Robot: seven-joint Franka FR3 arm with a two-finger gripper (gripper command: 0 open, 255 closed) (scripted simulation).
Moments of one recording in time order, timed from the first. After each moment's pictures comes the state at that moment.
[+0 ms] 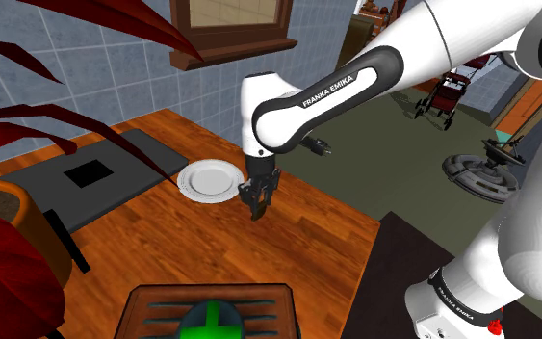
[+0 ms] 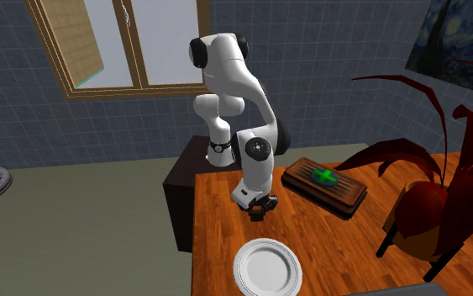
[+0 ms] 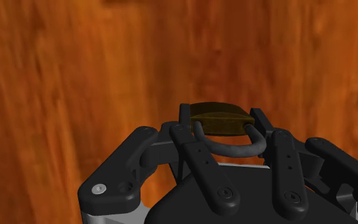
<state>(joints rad) 0.15 0.29 0.29 -2.10 0.05 2.17 0.26</state>
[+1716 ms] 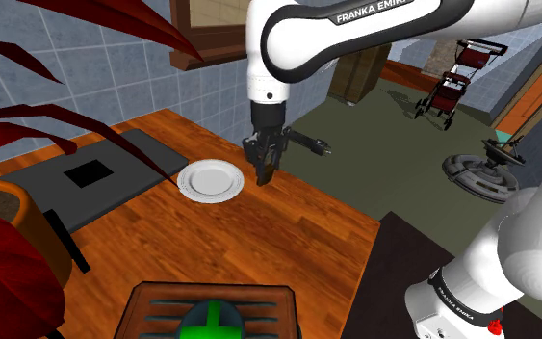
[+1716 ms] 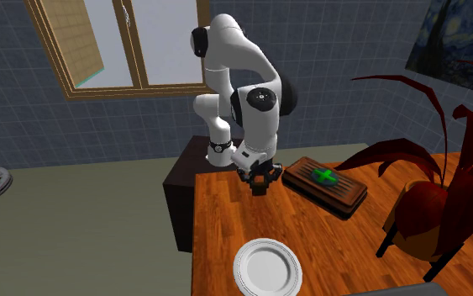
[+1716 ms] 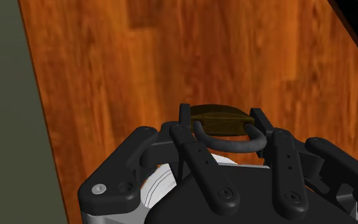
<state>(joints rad) 0.13 0.10 0.30 -1.97 0.09 1.85 0.25</state>
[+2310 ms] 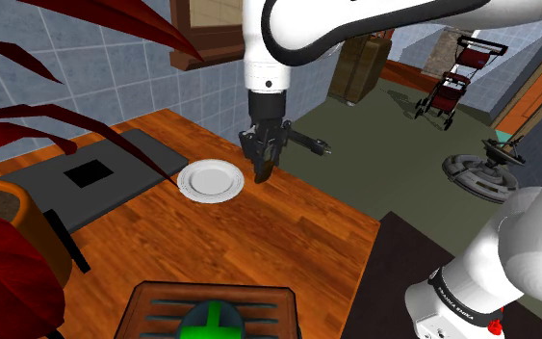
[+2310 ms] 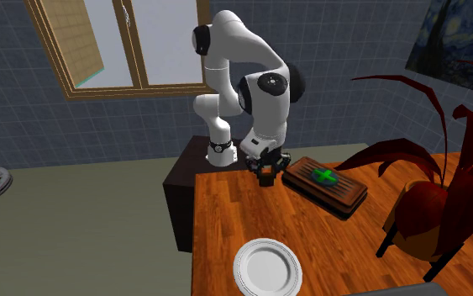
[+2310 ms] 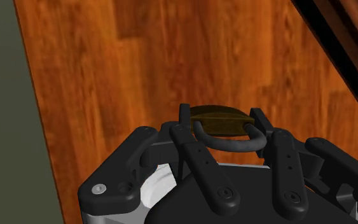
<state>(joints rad) 0.15 0.06 0.32 -1.94 0.11 1.79 0.30</state>
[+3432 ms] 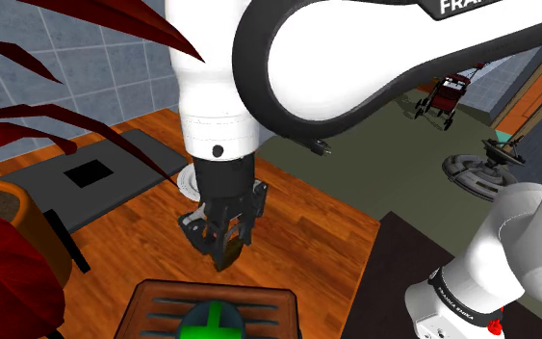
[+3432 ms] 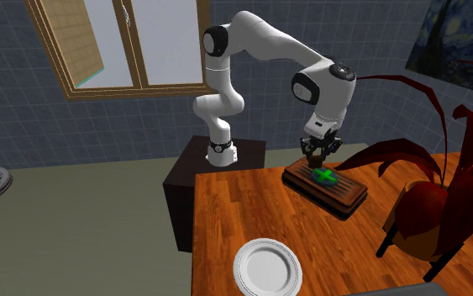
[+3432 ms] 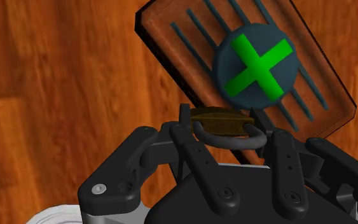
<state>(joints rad) 0.36 0.08 0.51 -1.94 0.17 1.86 0.67</state>
